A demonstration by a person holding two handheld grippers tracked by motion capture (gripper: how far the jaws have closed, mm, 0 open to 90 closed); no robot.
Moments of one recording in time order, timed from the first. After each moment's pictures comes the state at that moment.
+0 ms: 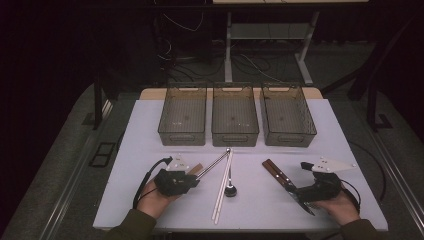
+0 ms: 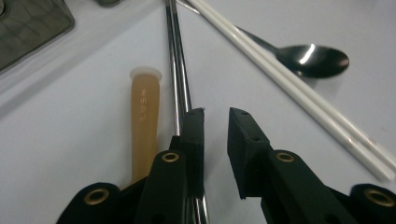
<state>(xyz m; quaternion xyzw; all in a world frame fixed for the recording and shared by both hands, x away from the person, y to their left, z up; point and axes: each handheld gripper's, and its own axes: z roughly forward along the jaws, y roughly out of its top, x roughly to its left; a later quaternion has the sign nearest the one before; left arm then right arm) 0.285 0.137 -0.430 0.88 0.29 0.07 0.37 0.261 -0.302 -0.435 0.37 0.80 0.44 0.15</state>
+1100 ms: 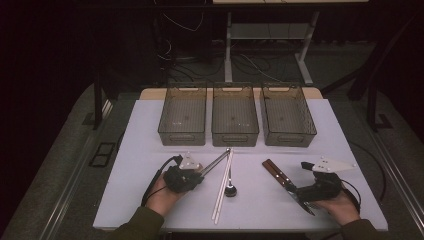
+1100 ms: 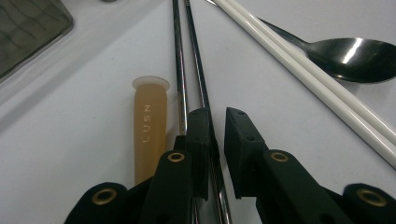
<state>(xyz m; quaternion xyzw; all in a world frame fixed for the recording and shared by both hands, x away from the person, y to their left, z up) 0.294 0.116 -0.439 0.89 0.29 0.10 0.33 0.260 -0.302 -0.435 0.37 0.80 0.44 0.16</state>
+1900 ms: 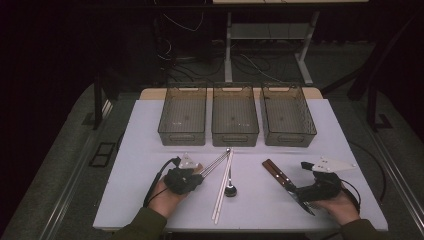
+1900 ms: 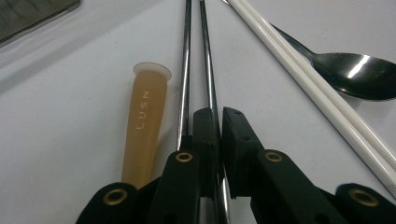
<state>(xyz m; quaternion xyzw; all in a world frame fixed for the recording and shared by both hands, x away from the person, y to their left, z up) 0.290 0.115 -0.443 0.87 0.35 0.09 0.34 0.261 -0.302 -0.436 0.38 0.80 0.44 0.15</state>
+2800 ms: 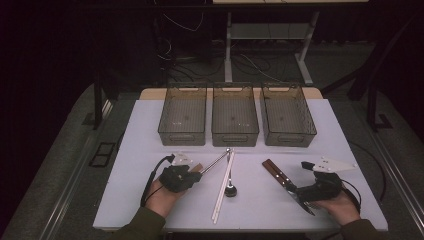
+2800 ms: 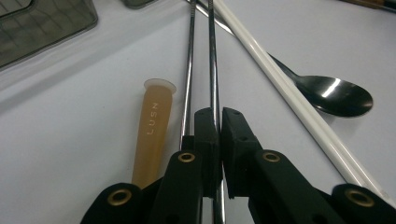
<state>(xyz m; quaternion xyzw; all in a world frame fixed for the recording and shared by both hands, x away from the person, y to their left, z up) 0.287 0.126 -0.426 0.86 0.36 0.08 0.37 0.260 -0.303 -0.434 0.37 0.80 0.45 0.16</state>
